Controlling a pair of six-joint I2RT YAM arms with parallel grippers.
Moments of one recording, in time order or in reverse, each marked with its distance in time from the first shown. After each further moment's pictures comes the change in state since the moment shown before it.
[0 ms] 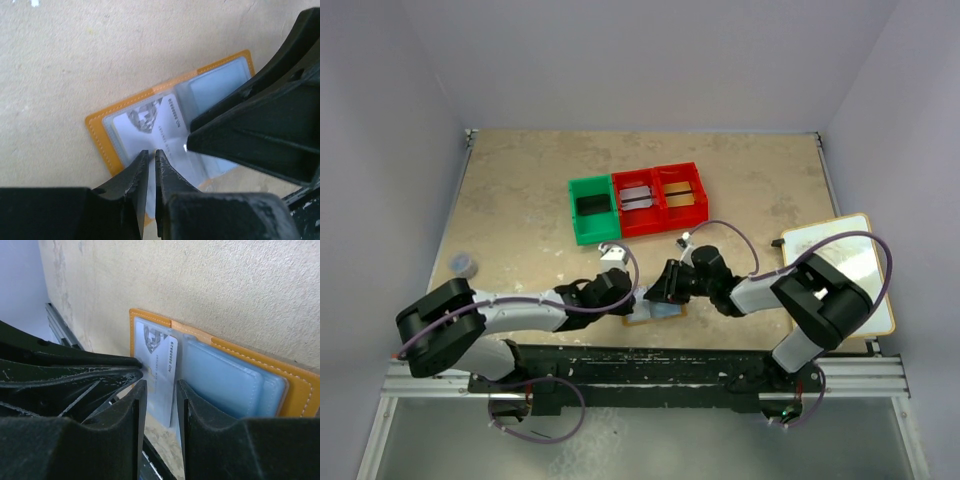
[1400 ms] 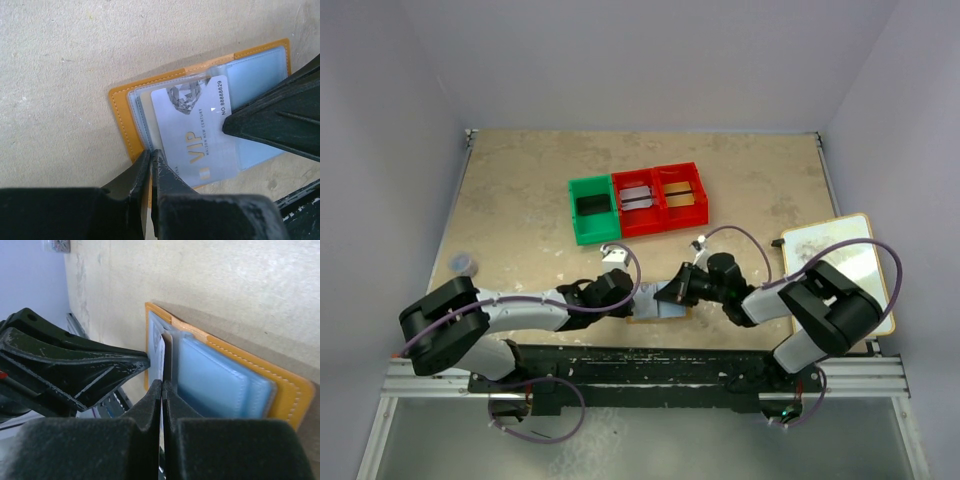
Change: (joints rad) left arm 0.000 -0.009 -0.008 -0.043 0.009 -0.003; right arm -0.045 -0.061 -0.132 0.176 -0.010 0.061
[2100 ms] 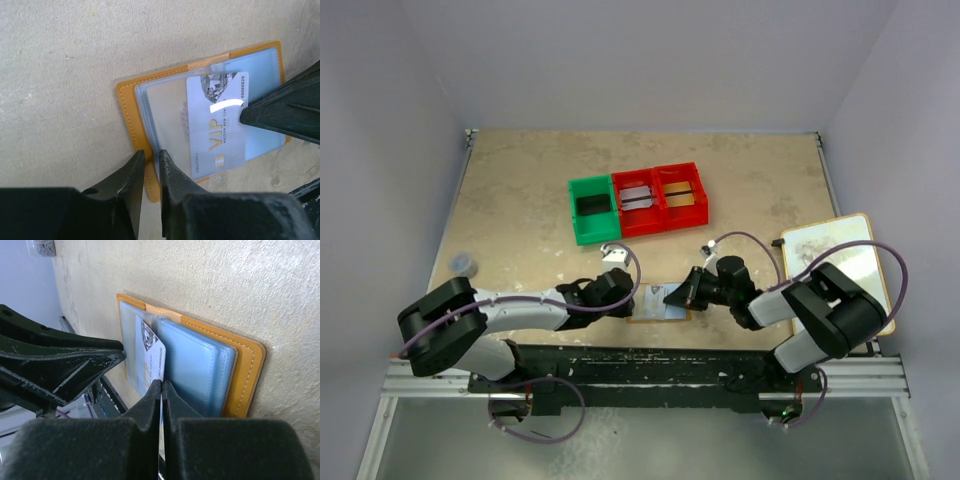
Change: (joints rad) left arm 0.000 -0.002 0.006 -0.004 0.002 0.007; right arm -0.077 -0.038 -0.066 -0.046 -0.043 -0.018
